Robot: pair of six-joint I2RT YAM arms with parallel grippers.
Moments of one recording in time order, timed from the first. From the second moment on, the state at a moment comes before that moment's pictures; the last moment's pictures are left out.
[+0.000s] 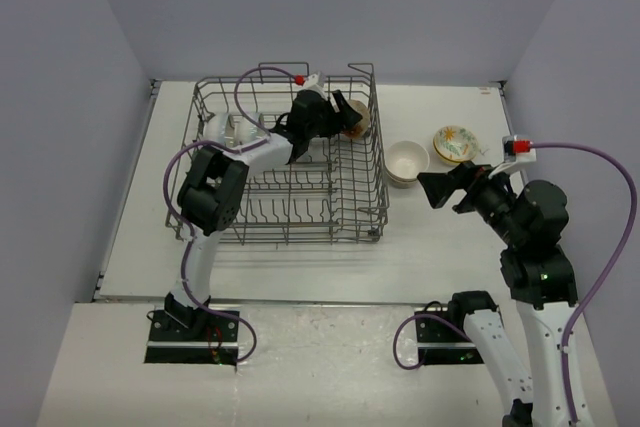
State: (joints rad) left arm -0.54 2.20 1.60 0.25 0.11 -0.77; right arm 0.08 0.56 0.94 -0.54 -0.36 0.42
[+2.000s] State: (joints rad) left arm -0.54 2.17 1.50 0.67 0.17 -0.75; right arm 0.08 0.58 0.93 -0.53 -0.41 0.40
